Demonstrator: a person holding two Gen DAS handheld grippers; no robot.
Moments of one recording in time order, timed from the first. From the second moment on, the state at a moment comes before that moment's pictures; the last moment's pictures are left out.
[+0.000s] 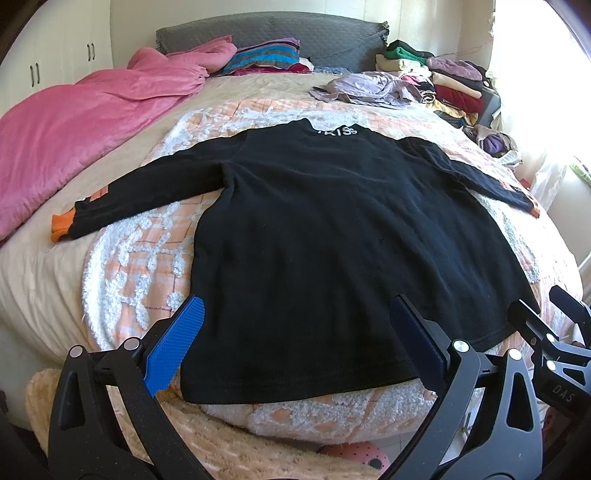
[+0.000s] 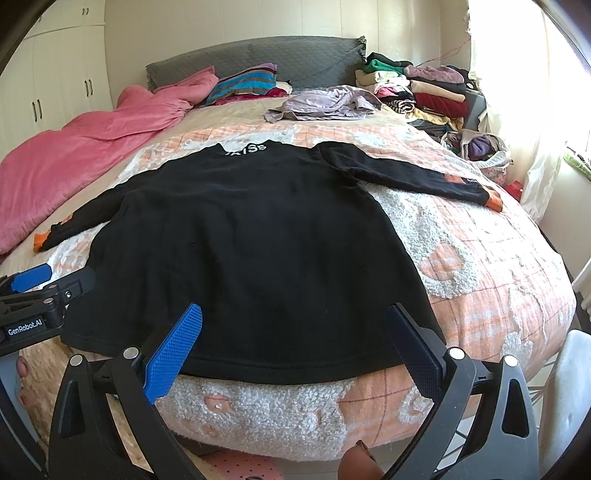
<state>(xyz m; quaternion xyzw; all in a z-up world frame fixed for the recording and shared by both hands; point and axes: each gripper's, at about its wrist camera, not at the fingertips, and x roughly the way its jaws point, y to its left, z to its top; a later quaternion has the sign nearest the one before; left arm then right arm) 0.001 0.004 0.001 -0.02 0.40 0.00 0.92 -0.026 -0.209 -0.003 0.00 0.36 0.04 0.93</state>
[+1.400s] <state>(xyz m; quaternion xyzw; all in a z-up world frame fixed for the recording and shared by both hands) 0.062 0.006 0.000 -0.02 0.42 -0.01 0.91 0.029 -0.200 -0.003 -0.01 0.37 0.05 0.93</state>
